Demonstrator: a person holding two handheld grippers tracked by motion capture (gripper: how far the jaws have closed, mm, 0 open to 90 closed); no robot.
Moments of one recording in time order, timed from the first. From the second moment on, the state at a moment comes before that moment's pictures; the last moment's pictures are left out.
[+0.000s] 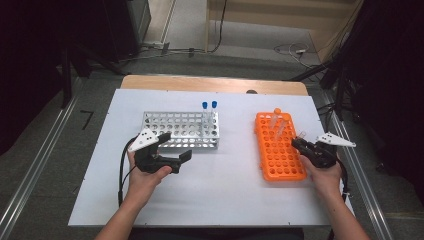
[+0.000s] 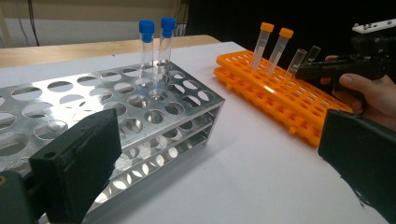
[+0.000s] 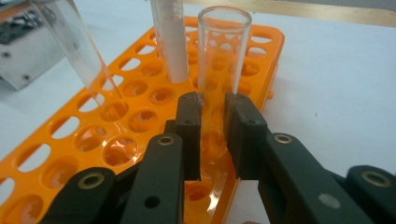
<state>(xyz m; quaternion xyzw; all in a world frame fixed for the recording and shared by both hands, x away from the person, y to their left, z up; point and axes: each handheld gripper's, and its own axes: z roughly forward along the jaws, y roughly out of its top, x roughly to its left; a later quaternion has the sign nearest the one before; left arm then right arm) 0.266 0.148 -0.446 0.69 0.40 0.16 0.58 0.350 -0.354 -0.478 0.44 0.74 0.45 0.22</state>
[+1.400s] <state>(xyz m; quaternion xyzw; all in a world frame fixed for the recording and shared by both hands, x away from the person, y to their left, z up) 0.255 0.110 -0.436 0.71 0.35 0.14 0.59 0.280 -0.274 -0.430 0.31 0.77 0.54 0.14</state>
